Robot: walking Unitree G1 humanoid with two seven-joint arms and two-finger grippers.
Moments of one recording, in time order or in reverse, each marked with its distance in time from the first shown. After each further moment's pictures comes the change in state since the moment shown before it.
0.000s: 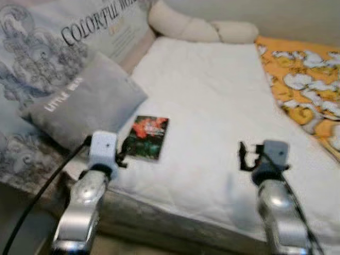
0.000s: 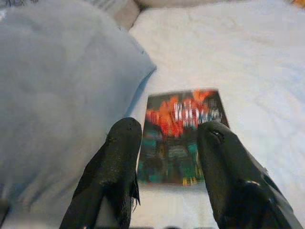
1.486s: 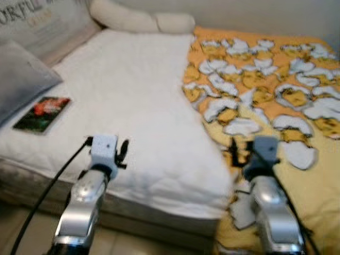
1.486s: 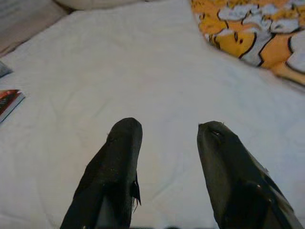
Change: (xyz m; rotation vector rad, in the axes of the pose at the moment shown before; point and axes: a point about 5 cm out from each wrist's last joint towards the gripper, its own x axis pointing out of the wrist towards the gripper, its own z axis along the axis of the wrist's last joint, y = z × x) left arm 0.007 0.000 -0.001 0.010 -0.007 -0.020; right arm 0.002 0.014 0.010 -0.053 -0.058 0.052
